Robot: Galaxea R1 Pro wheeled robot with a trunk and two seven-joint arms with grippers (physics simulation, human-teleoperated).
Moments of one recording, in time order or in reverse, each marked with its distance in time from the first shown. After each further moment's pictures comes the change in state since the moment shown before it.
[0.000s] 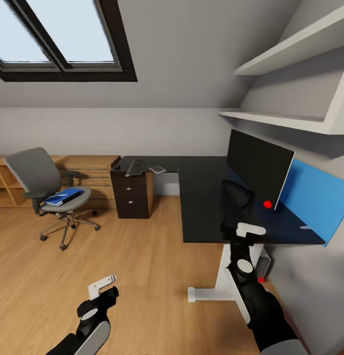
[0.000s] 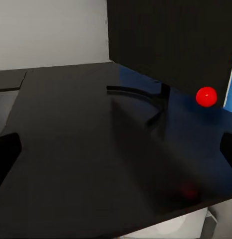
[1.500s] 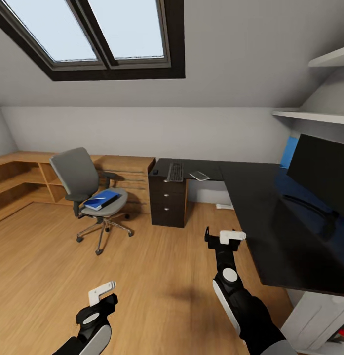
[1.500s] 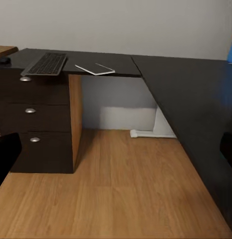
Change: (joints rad) left arm 0.000 -0.016 -0.004 0.077 -0.002 0.003 -0.007; right arm 0.000 -0.002 0.157 0.108 0.003 -0.039 -0.005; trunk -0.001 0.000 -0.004
